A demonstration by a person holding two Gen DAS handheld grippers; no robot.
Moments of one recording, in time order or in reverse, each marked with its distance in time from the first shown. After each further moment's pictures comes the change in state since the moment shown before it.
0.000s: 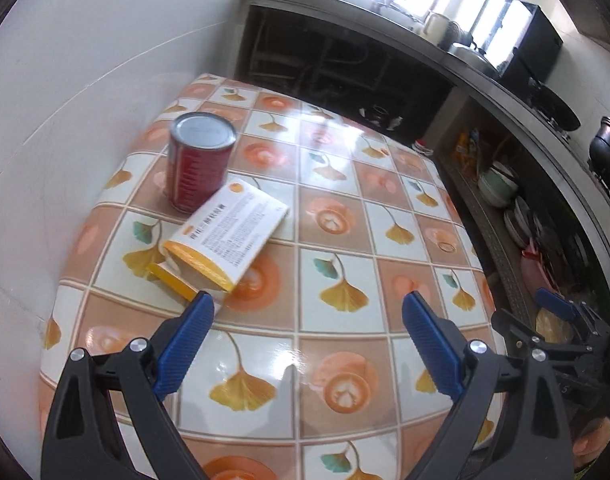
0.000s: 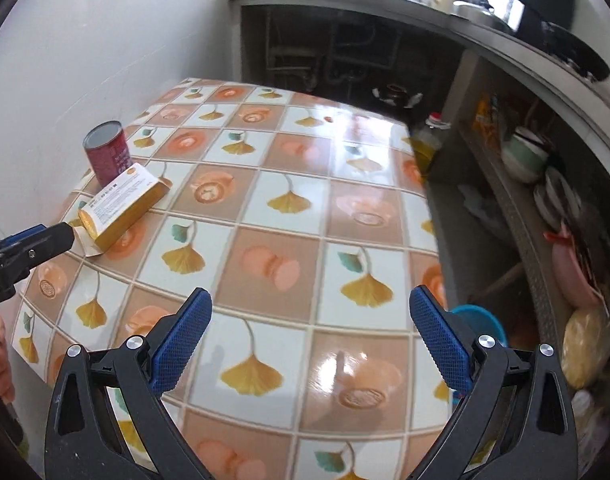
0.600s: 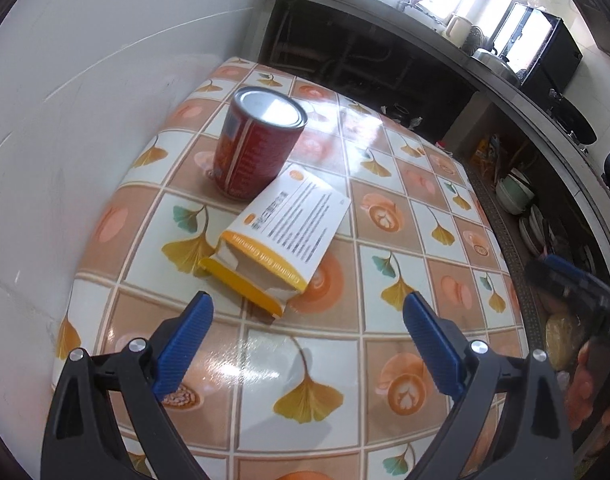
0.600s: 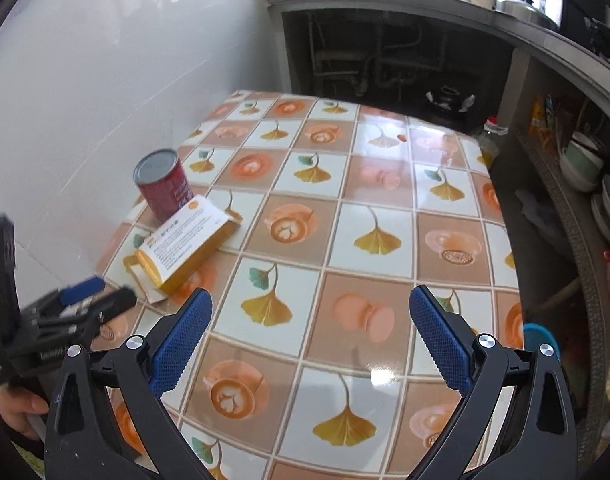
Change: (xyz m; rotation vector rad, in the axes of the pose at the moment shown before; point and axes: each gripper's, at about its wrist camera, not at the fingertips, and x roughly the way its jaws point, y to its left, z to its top) left arm 0.016 0.056 -0.007 -0.048 0.021 0.015; right arm 0.014 0.027 0.035 0.057 -0.041 0.163
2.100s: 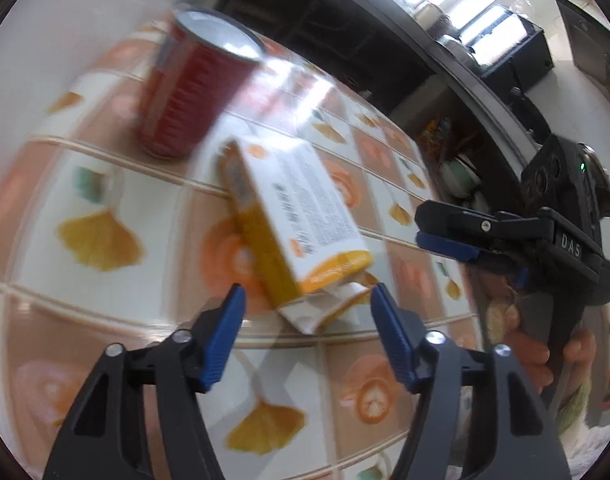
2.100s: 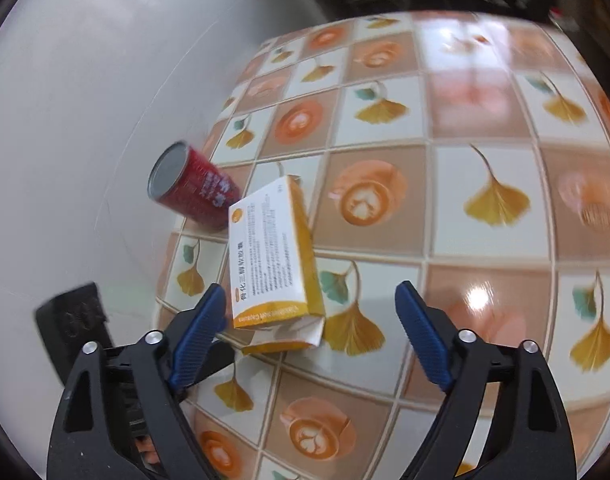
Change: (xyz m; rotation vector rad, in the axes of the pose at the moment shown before) left arm 0.050 0.014 0.005 -0.045 0.112 -0.250; right arm 0.110 0.023 0.033 0.069 0.296 0.357
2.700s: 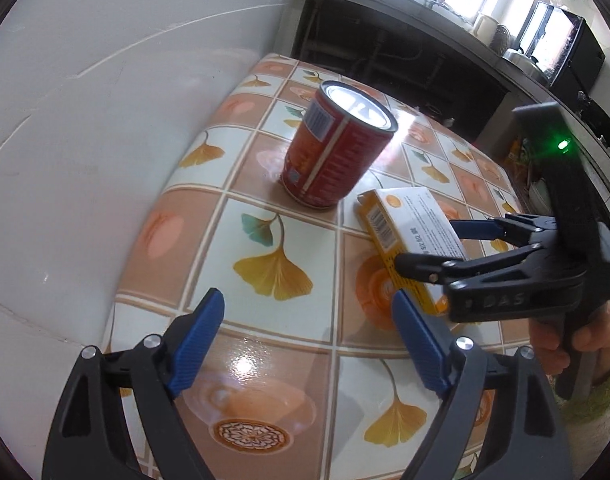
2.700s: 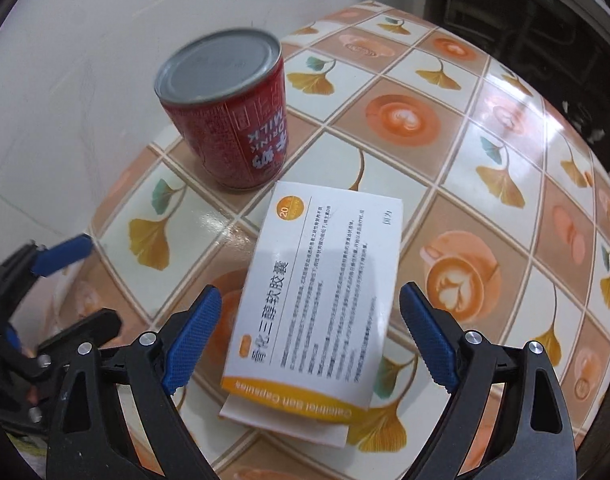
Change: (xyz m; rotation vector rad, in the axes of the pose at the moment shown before) left arm -0.037 0.028 0.002 0.022 -0.116 0.347; right arm 0.085 0.068 0.015 -0.416 0.107 -0.243
